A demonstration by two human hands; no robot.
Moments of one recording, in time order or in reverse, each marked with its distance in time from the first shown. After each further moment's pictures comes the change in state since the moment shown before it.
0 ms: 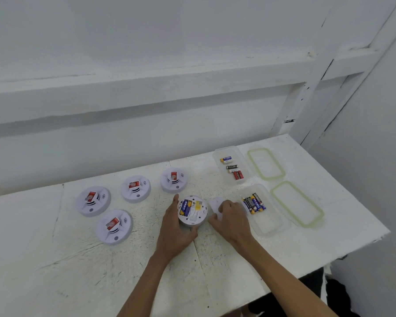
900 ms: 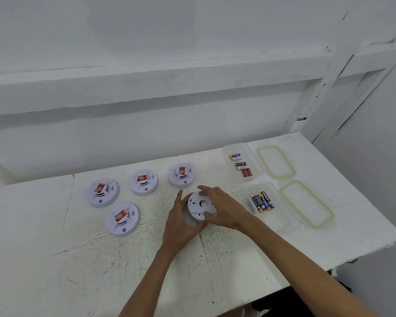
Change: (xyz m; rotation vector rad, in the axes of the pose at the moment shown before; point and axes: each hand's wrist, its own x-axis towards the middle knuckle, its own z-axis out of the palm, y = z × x) left_hand -0.004 0.017 -0.008 -0.137 0.027 0.015; right_hand 0.038 -0.031 -0.017 0.094 -0.418 -0.416
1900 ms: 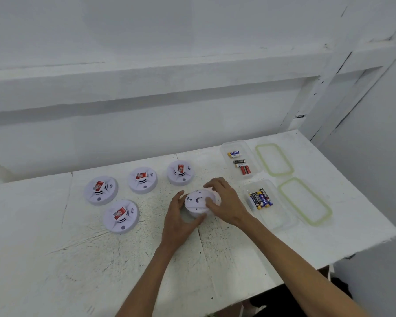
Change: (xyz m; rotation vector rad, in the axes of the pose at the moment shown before) left_hand 0.000 -0.008 0.000 -0.047 0.098 0.025; right_hand -0.004 0.011 0.009 0.200 0.352 -0.006
